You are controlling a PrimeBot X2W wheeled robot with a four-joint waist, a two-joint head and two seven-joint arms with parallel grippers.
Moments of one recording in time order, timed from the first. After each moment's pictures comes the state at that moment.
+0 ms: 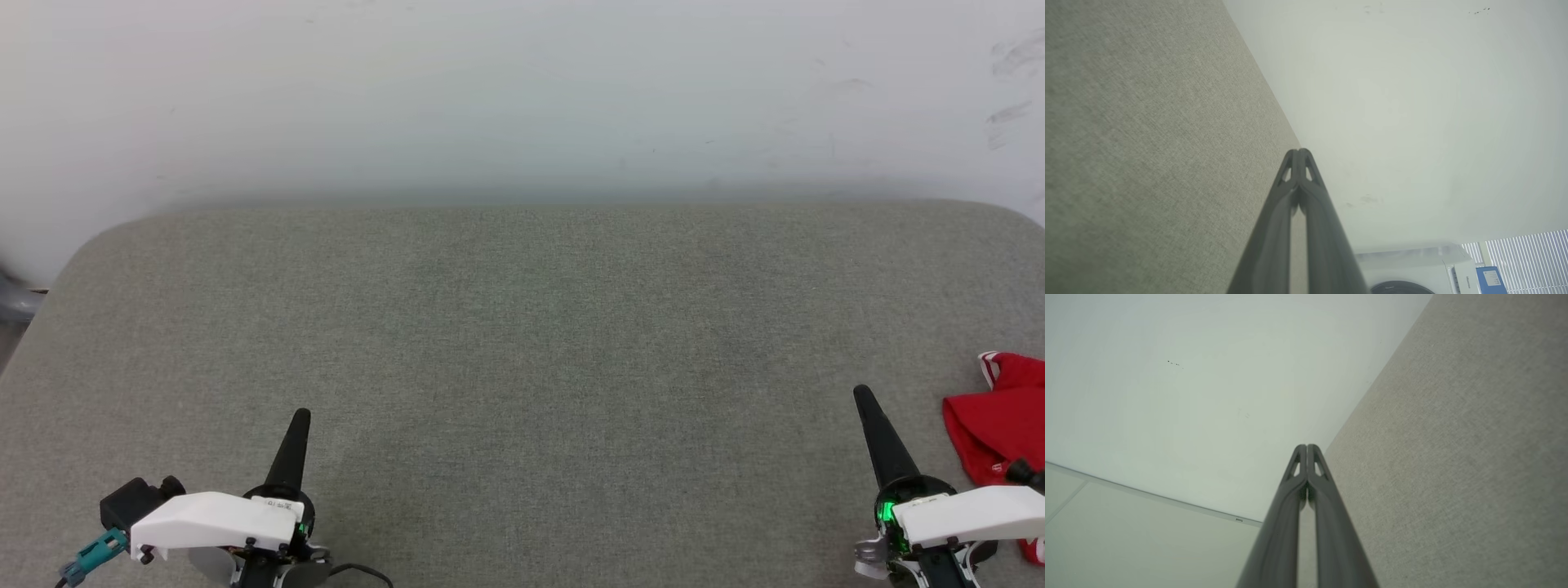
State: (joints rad) left arm -0.07 0.10 0.02 0.23 -1.28 -0.08 0.02; right arm -0.03 -0.06 -0.09 0.14 1.23 0.13 0.09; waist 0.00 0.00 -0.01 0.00
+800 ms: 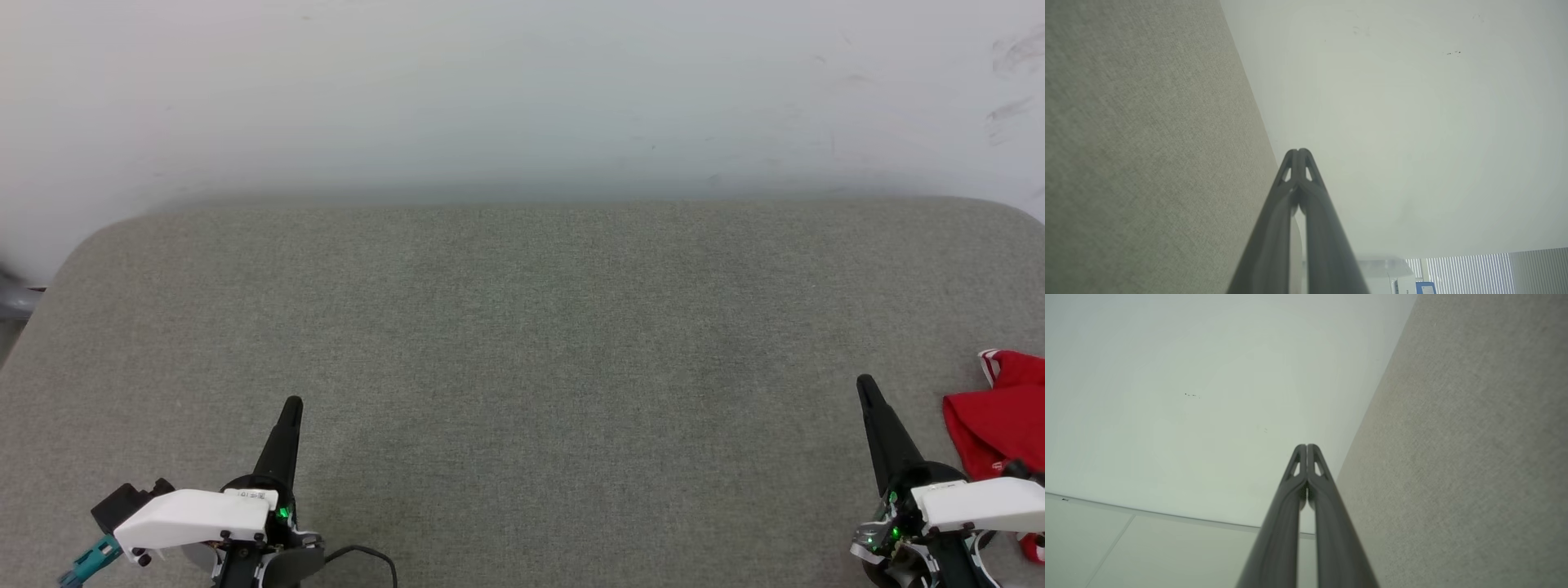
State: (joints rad) left arm -0.09 0.07 0.07 0.24 -1.46 -0.11 0.07; right arm -0.07 -0.06 -0.10 0.20 1.44 0.13 0.10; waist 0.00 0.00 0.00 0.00
